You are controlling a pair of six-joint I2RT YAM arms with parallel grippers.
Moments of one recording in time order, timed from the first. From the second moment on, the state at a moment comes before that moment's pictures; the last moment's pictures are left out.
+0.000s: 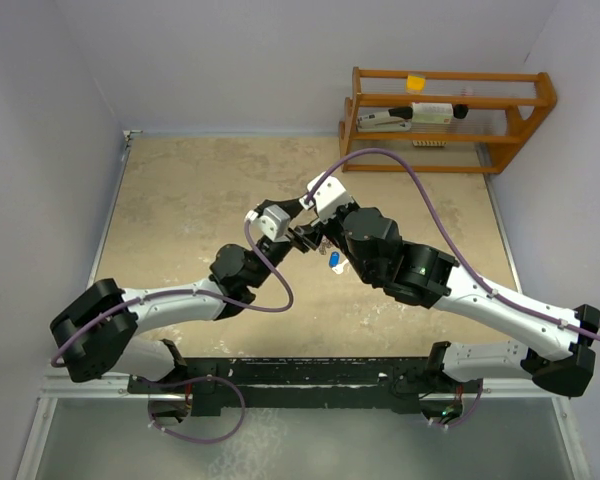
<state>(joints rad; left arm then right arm) -0.94 1.37 0.63 1.19 -0.16 0.02 1.11 1.17 1.24 -0.34 0.71 -0.29</state>
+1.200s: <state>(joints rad) -0.97 1.39 0.63 1.19 -0.22 0.09 1.11 1.16 1.22 -0.32 0.71 -0.29</state>
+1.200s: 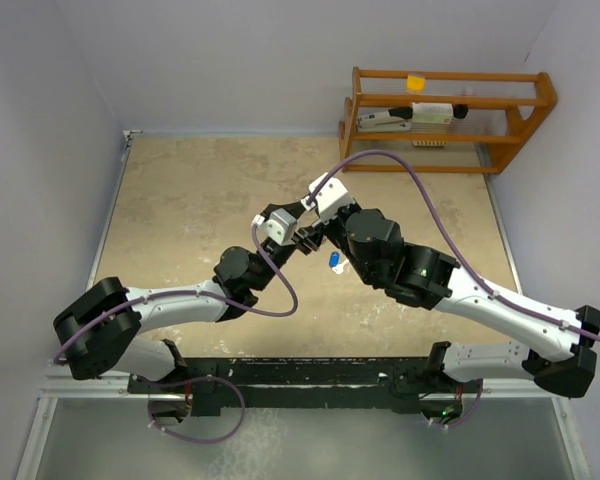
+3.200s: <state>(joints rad) -1.00 1.46 0.67 1.27 -0.24 0.18 1.11 1.12 1.20 -0.30 0.72 -0.29</state>
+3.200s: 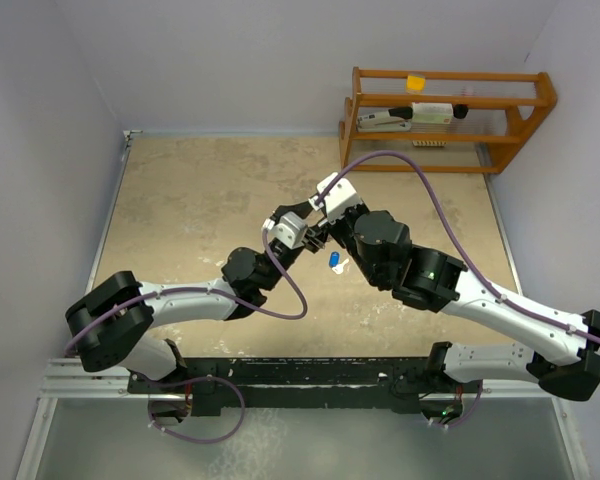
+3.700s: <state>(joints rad) -1.02 1.45 0.68 1.24 -0.26 0.22 1.11 1.12 1.19 -0.30 0.72 -0.29</state>
